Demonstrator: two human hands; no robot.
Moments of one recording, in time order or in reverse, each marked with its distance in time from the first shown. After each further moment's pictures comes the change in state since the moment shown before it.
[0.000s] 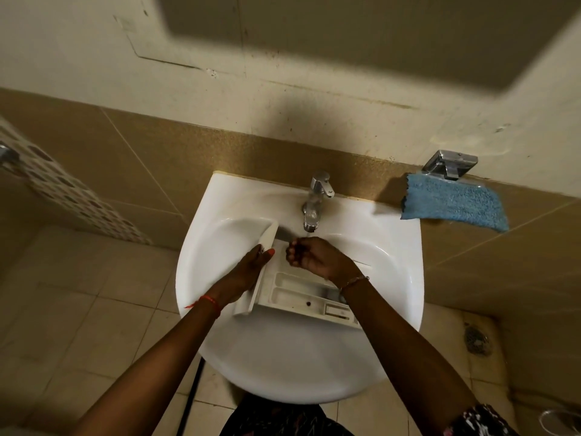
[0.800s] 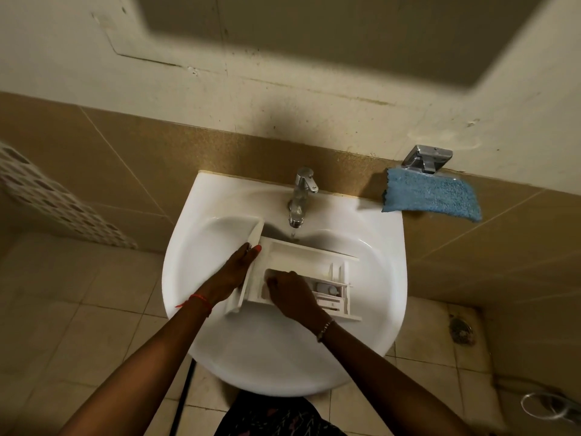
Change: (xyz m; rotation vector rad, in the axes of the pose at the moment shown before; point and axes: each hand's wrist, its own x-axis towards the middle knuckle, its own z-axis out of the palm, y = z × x) left_hand 0.002 -0.002 0.006 -0.034 0.015 -0.003; right_hand -0.034 0.083 0.013 -1.482 0.287 -0.532
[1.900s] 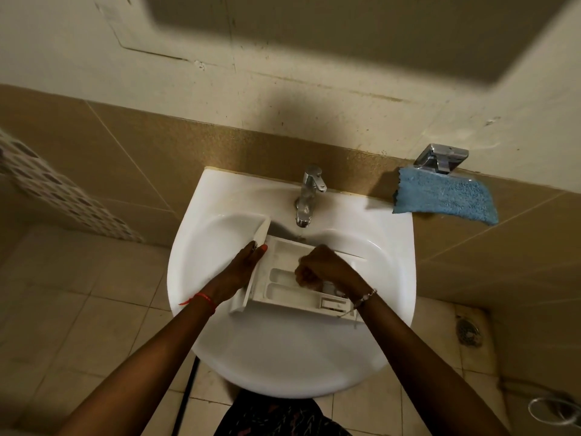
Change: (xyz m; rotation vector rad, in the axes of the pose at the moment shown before) left_hand -0.005 0.003 0.000 0.070 0.014 -0.002; right_hand 0.028 0.023 -0.068 0.667 -0.284 0.493
